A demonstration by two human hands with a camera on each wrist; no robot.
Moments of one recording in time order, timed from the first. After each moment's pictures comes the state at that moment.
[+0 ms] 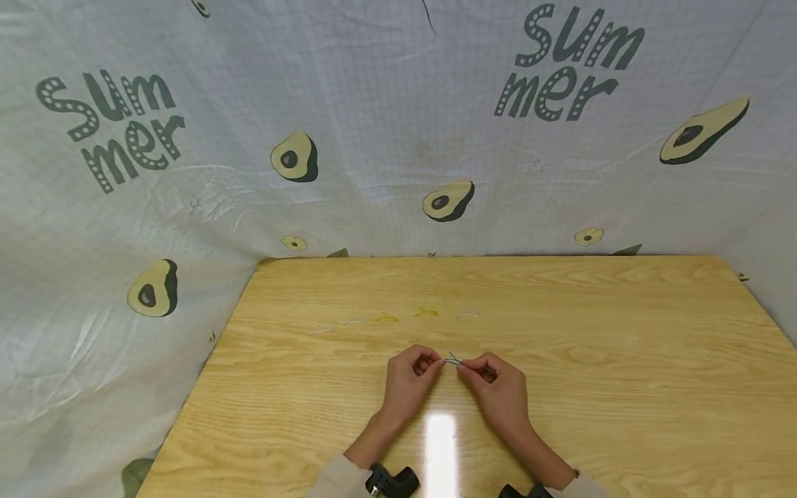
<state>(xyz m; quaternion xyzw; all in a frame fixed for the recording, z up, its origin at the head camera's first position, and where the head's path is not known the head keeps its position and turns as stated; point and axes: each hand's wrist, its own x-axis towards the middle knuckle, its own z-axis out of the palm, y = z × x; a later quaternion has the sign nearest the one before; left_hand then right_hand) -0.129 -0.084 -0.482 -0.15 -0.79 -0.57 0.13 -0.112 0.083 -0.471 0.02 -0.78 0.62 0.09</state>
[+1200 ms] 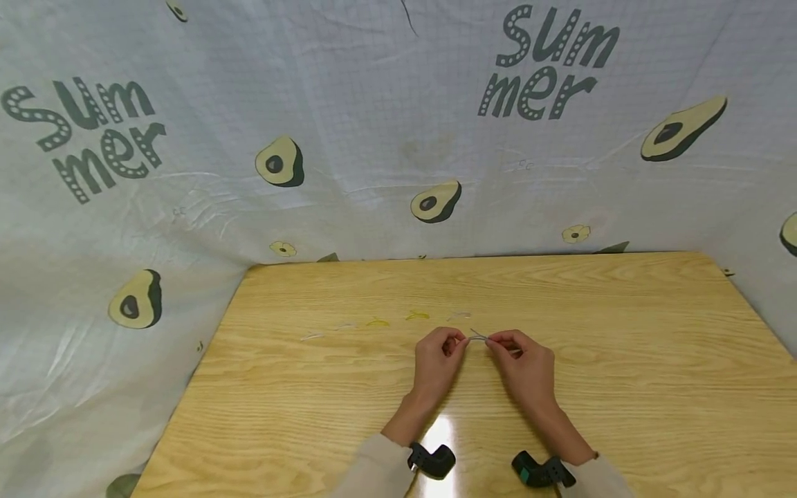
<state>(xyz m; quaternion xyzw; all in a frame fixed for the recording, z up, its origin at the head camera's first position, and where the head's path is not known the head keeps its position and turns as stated) -0.167 -0.027 -0.495 -0.19 -0.81 -0.51 0.23 -0.144 0.133 -0.482 0.02 -0.84 0.50 0.22</state>
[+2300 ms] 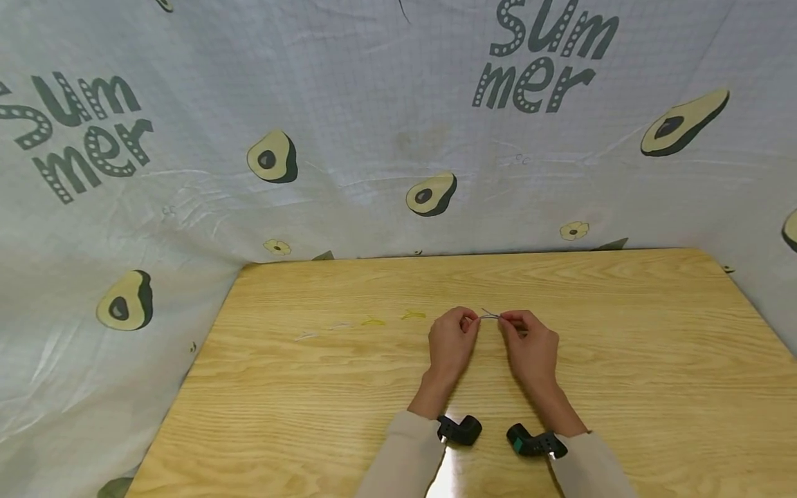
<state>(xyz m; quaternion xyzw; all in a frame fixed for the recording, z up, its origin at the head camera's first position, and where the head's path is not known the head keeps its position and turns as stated) -0.200 0.011 -0.493 -0.10 -0.88 -0.43 0.20 -0.177 0.148 -0.491 -0.02 -0.84 0.47 0.26</state>
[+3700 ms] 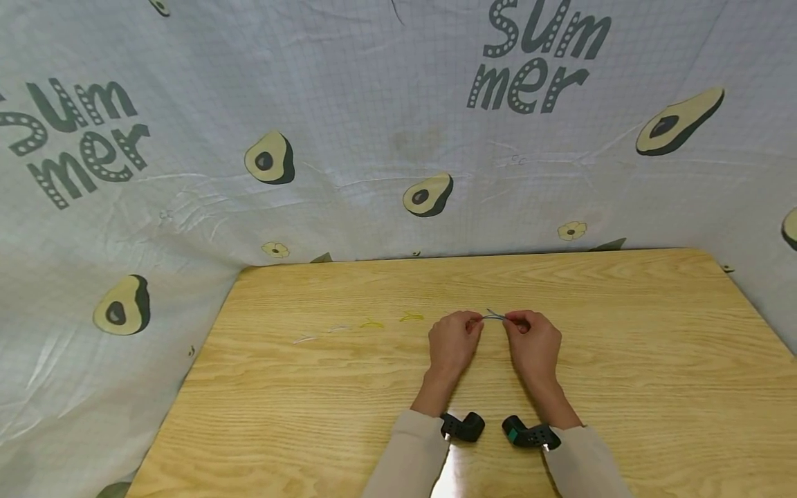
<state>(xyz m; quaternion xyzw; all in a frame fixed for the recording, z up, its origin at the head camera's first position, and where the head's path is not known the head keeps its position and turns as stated) -0.205 0.018 -0.491 -0.12 -0.93 -0.30 0.16 -0.185 0.154 -0.494 -0.07 -0.86 0.43 0.26</state>
